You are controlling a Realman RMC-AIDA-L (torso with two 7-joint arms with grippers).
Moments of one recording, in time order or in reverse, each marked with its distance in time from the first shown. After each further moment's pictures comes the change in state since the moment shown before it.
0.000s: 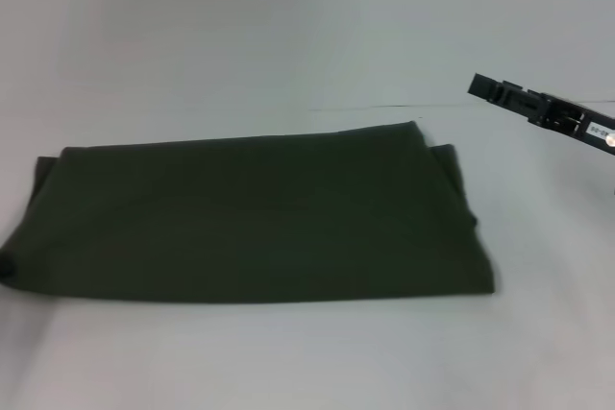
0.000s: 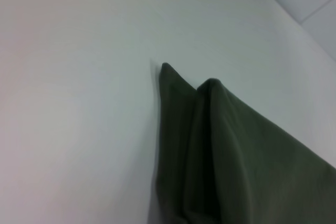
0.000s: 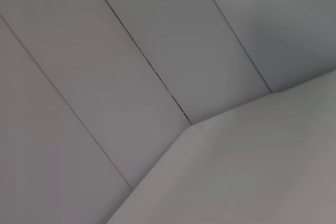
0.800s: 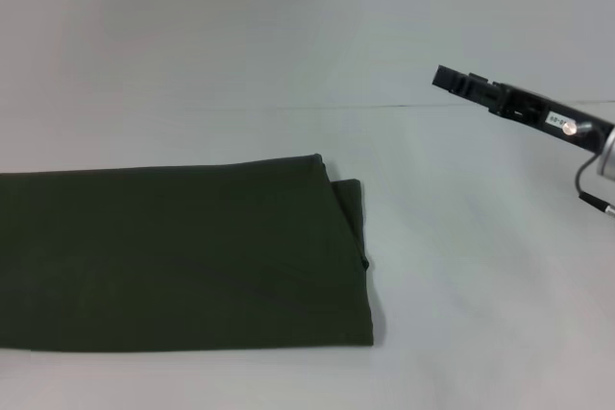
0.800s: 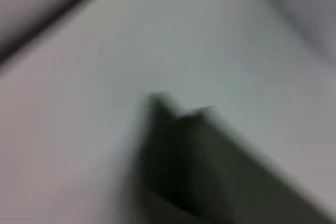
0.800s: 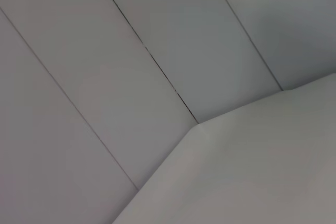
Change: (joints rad) left arm 0.072 0.075 -0.259 0.058 0.089 0.117 0.042; right arm 0.059 0.032 -0.006 0.029 0.000 0.069 -0.013
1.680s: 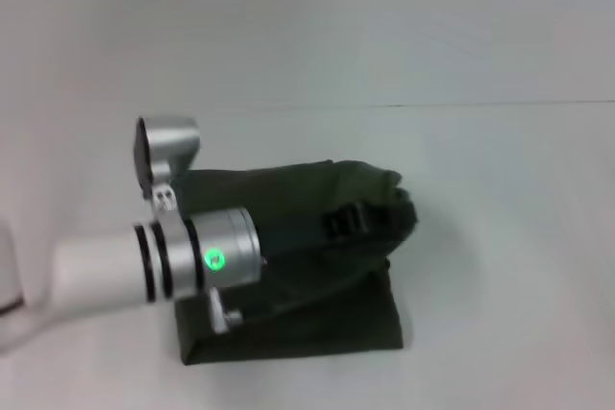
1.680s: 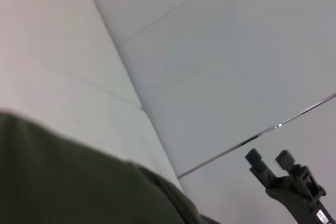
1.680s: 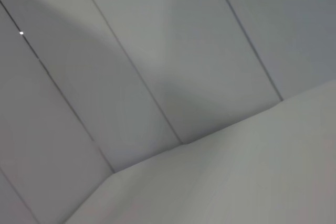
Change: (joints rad) left arm -0.525 -0.270 0.546 -0.529 -0.486 -0.073 0.270; right arm -0.322 -0.185 0.056 -0.056 0.139 -0.184 -0.035
